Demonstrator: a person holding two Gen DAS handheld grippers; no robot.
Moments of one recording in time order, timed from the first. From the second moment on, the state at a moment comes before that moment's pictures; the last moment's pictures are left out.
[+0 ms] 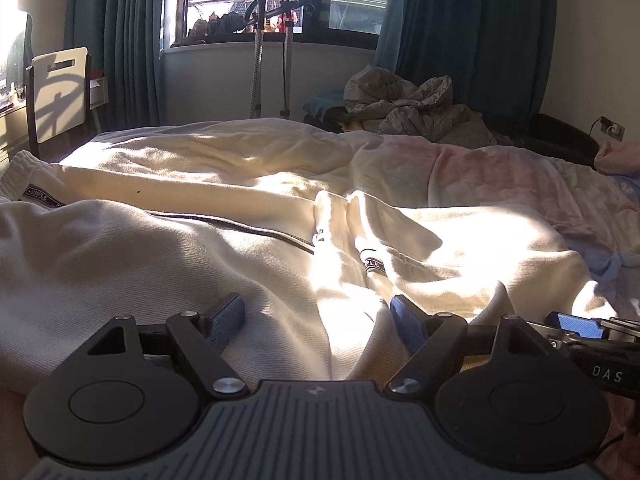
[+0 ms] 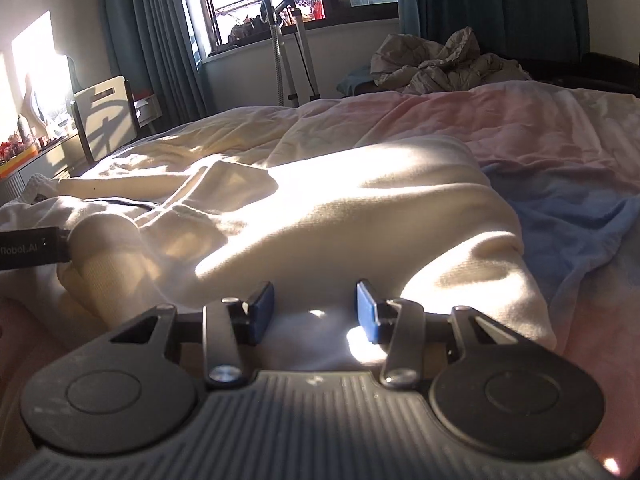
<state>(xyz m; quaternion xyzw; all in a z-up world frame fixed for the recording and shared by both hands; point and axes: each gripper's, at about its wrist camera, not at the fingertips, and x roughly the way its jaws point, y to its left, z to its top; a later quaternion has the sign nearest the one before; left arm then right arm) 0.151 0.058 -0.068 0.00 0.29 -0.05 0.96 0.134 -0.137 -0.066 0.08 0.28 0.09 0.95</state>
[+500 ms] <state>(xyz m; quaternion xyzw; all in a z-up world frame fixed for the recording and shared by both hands) 0.148 0.064 -0.072 -0.02 0.29 -0.04 0.95 0.113 -0.266 -0.079 0.39 0.28 -0.03 0.87</state>
